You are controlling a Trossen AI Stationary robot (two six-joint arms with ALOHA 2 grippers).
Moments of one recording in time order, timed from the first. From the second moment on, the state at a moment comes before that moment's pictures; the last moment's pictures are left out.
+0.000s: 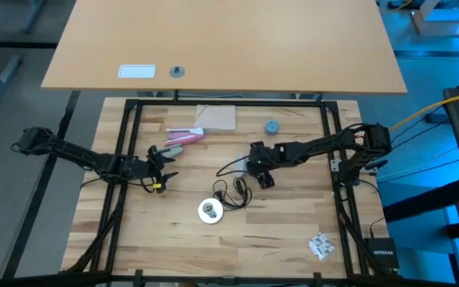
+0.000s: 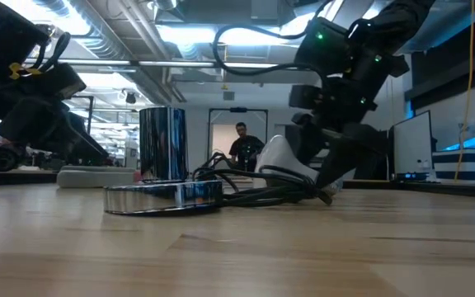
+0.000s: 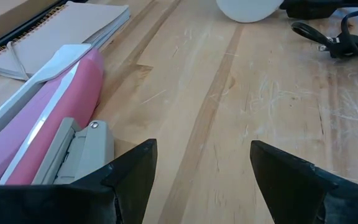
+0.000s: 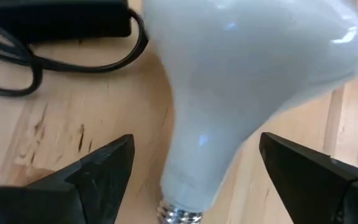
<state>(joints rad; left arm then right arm) -0.20 0.65 0.01 0.06 -0.52 -0.20 -0.07 1.66 0.85 -0.22 0.09 -0.42</state>
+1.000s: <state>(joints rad) -0.20 0.65 0.01 0.06 -0.52 -0.20 -0.08 0.96 0.77 -0.18 -0.10 -0.58</state>
